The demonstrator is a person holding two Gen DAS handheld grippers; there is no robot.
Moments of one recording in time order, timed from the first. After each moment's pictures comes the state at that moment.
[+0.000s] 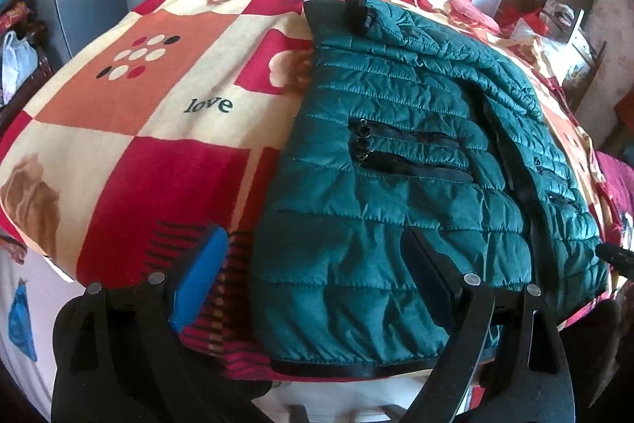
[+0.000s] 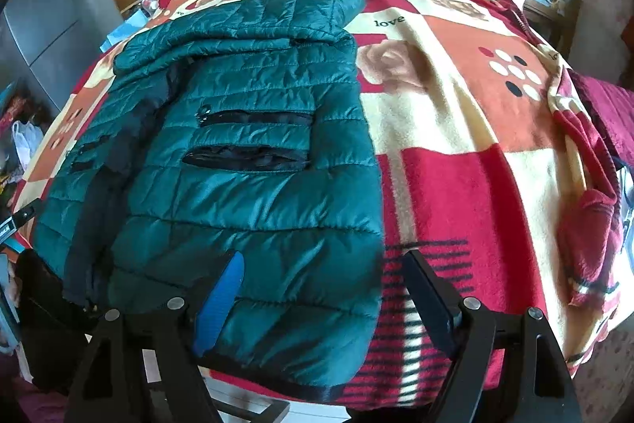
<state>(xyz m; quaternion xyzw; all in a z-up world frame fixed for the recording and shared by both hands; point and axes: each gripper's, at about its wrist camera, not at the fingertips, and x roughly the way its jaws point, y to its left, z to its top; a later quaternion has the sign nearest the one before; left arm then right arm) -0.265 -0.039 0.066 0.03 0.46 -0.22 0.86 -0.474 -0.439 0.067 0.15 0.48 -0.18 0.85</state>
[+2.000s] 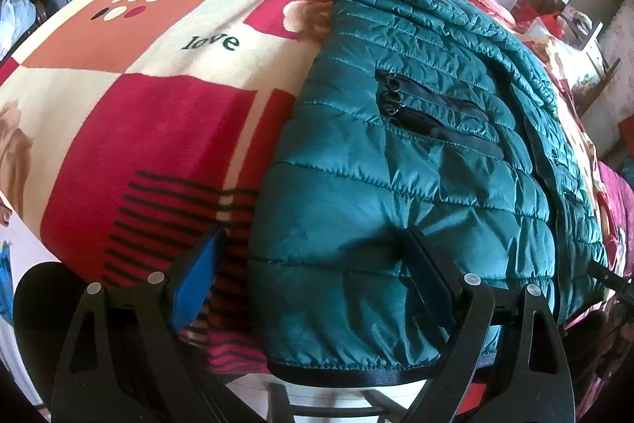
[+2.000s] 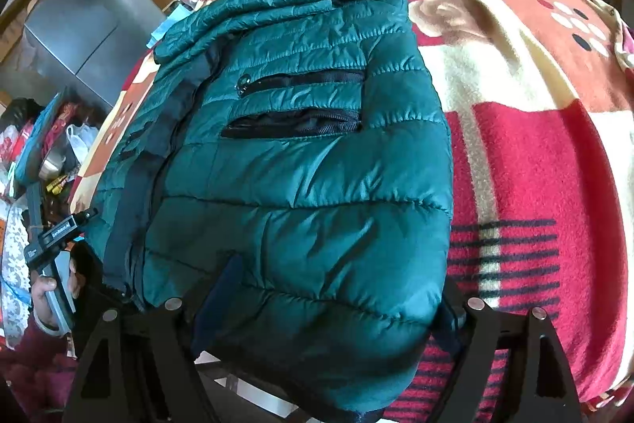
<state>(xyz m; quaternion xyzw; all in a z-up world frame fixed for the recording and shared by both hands) -0.257 -0.035 0.030 0.00 0.51 -0.21 0.83 -0.466 -0.447 0.034 0.24 0.48 -0.05 0.84</state>
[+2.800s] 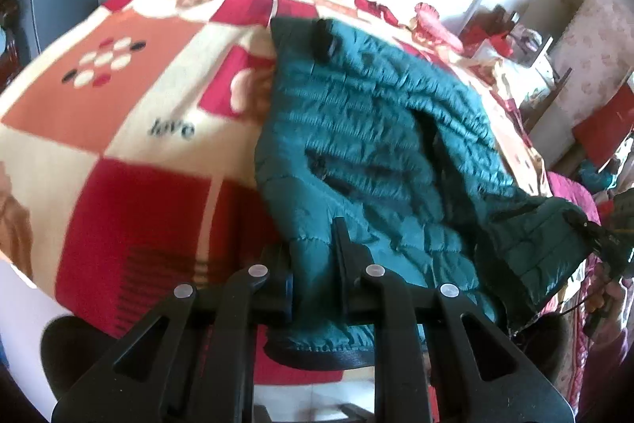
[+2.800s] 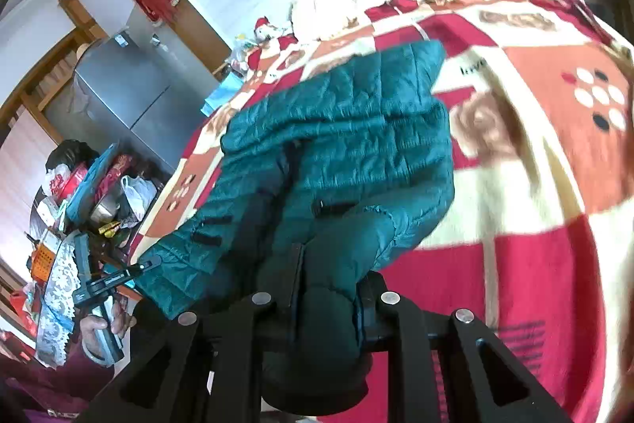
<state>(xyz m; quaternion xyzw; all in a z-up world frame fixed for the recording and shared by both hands) -0.251 -0.037 0.105 -0.03 0.46 -0.30 0.84 -0.450 -0.472 0.118 0.28 0.35 0.00 0.89</state>
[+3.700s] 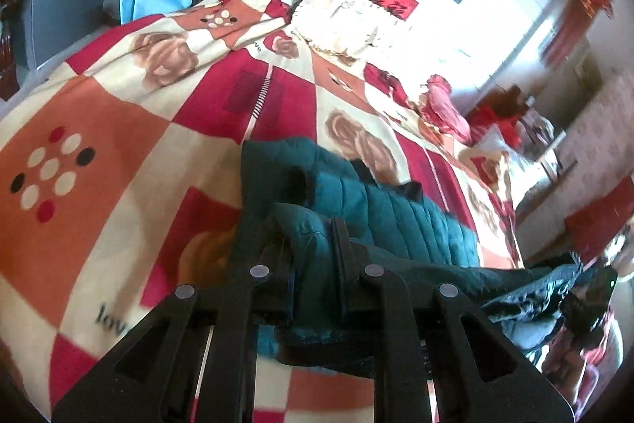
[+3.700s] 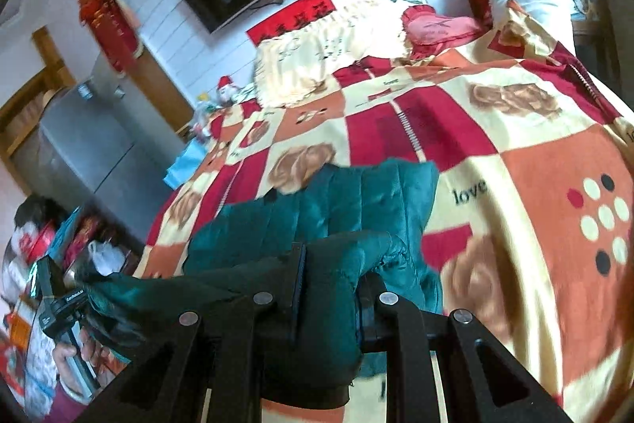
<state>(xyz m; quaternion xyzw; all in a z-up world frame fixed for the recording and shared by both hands) -0.066 -0.118 0.178 -0.14 0.43 -0.27 0.85 -0.310 -0.556 0.188 0.28 0.30 -0.09 0.91</state>
